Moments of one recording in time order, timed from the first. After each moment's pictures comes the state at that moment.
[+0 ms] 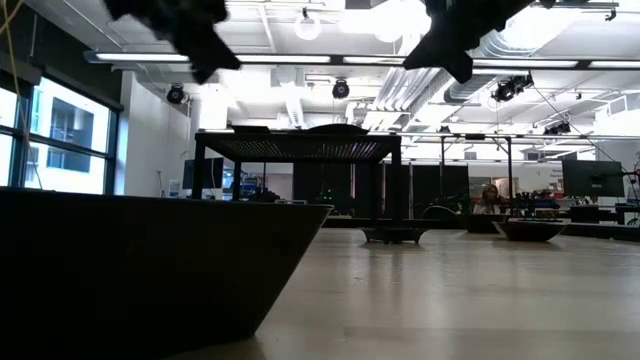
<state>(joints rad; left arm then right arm) 0.50 0.99 0.92 -0.48 0.45 0.03 -0.29 1.08 0.95 -0.38 -0.06 0.29</state>
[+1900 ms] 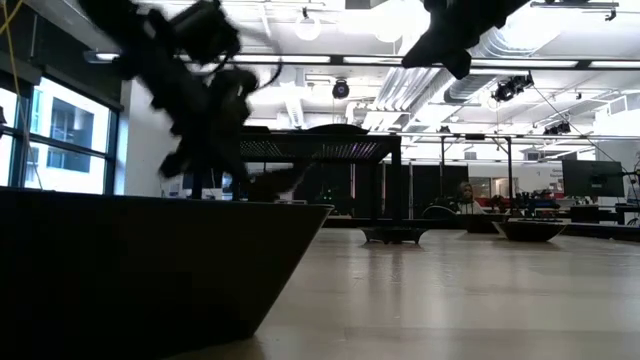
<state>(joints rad) 0.11 1.37 0.70 -0.11 0.08 -0.83 -0.24 1.09 0.95 -0.38 -0.01 0.23</state>
